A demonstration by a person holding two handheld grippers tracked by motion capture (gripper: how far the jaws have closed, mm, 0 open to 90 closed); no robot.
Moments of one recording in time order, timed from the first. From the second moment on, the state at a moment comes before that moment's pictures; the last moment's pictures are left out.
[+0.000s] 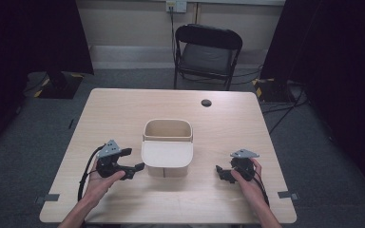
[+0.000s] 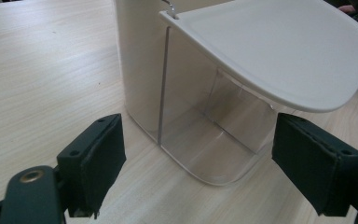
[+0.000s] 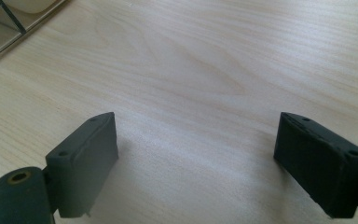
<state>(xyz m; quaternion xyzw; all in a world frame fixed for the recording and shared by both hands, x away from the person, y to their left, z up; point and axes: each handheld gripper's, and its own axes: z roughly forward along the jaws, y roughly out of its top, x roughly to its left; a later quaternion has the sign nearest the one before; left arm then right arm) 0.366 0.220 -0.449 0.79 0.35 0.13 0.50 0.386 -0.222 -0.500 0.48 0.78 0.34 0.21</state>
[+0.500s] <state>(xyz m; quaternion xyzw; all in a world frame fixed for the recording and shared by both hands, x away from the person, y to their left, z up) 0.367 0.223 -0.445 0.78 0.35 0.14 0.50 0.386 -0.222 -0.500 0.48 0.78 0.34 0.21</state>
